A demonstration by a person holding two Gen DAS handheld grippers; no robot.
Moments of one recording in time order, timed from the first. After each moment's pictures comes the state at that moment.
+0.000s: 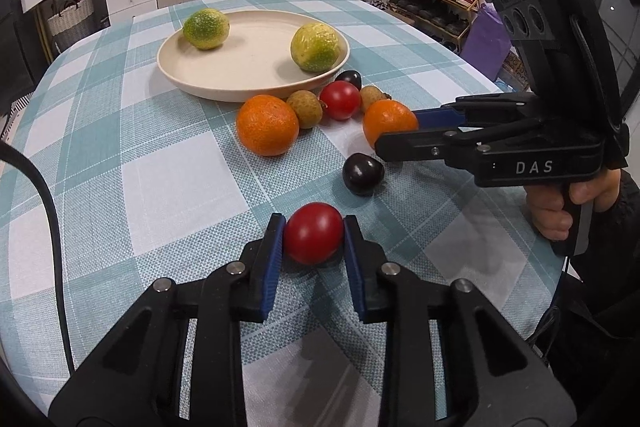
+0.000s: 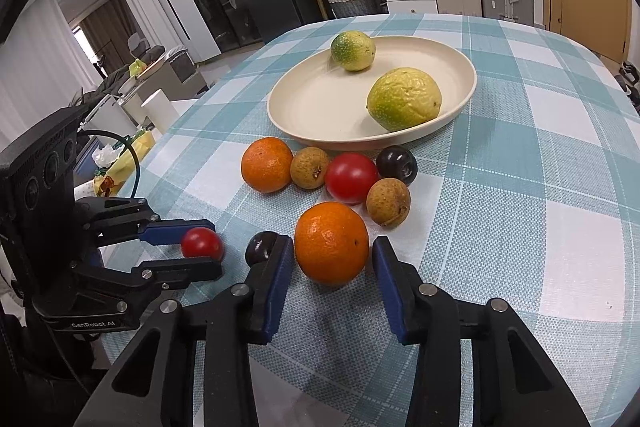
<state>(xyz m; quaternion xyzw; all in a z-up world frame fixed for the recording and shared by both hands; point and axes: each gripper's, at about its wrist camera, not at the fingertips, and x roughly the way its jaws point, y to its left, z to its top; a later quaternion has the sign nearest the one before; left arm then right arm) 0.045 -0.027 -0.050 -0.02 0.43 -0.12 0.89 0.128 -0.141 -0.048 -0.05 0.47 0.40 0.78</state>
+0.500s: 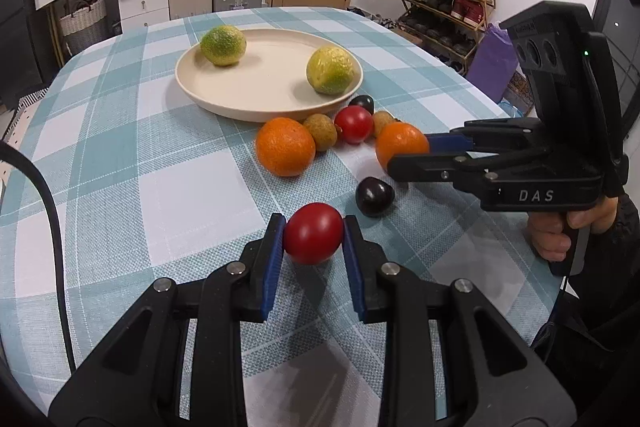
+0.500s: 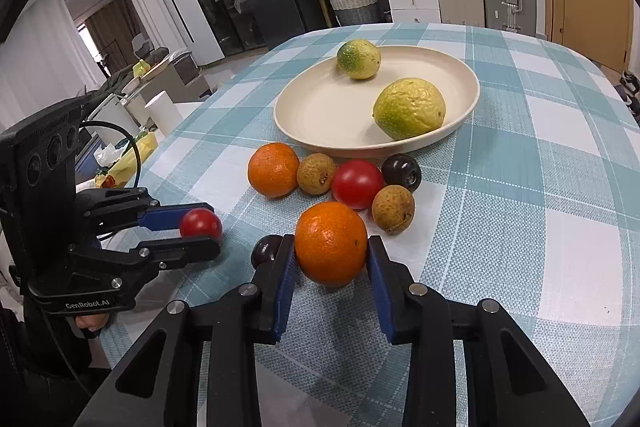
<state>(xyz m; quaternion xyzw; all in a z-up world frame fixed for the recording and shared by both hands) 0.043 -0.016 -0.041 -0.04 0.41 -0.11 0.91 0.124 -0.141 -0.045 -0.05 0.46 0.41 0.79</state>
